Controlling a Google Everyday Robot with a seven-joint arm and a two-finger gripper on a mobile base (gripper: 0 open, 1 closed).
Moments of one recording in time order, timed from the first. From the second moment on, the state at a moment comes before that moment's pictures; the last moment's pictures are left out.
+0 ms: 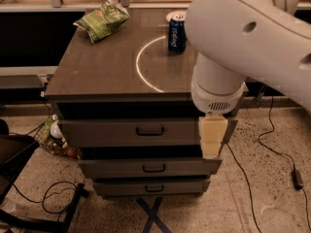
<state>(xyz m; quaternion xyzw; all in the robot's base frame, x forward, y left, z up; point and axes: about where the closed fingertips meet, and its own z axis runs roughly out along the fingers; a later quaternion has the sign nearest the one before) 0.449 -0.120 0.865 -0.69 0.71 -0.10 0.07</state>
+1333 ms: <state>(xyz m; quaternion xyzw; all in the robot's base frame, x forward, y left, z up) 0.474 -0.069 0.721 -0.69 0.72 -0.02 -0.01</state>
